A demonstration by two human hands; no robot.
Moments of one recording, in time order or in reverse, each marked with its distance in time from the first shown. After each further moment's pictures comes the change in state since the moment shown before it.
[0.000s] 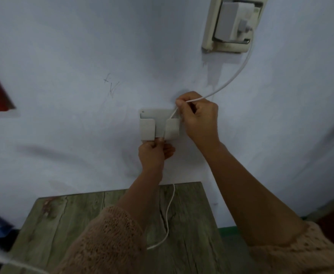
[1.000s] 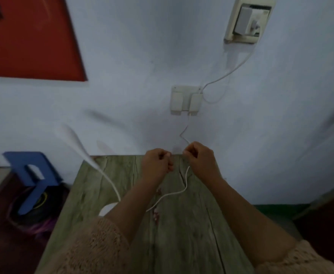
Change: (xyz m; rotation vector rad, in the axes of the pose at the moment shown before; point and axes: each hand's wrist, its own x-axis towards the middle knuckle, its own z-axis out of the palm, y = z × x) left_hand -0.142 0.019 -0.127 0.583 -0.085 0.097; right_hand -0.186 -0.054 -0.004 -0.194 -0.361 0.410
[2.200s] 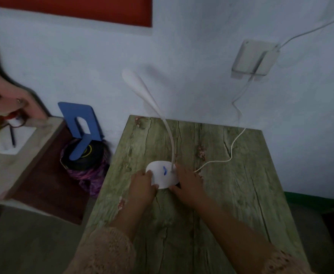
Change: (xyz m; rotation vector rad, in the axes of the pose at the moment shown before) left_hand -0.084 -0.194 -0.142 0.878 -0.142 -0.183; right_hand -0.158 0.004 0.183 -0.225 -0.562 0.009
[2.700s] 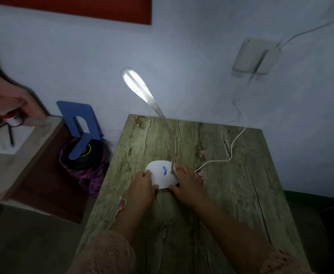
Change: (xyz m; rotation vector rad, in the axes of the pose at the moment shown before) left_hand -0.004 0.000 0.007 -0.011 0.058 -0.019; right_hand 0.005 0.000 0.002 -0.105 -0.061 0.016
